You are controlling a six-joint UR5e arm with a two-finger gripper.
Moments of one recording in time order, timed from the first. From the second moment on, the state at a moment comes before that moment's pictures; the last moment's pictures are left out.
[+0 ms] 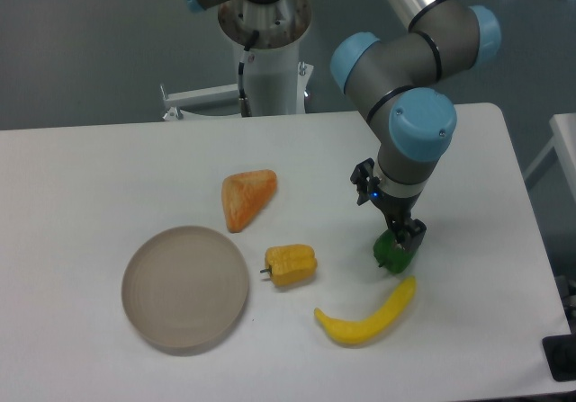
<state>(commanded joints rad) 2.33 -2.08 -1.24 -1.40 1.54 1.51</state>
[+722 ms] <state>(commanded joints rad) 2.33 -2.08 -1.27 -1.39 1.48 1.48</state>
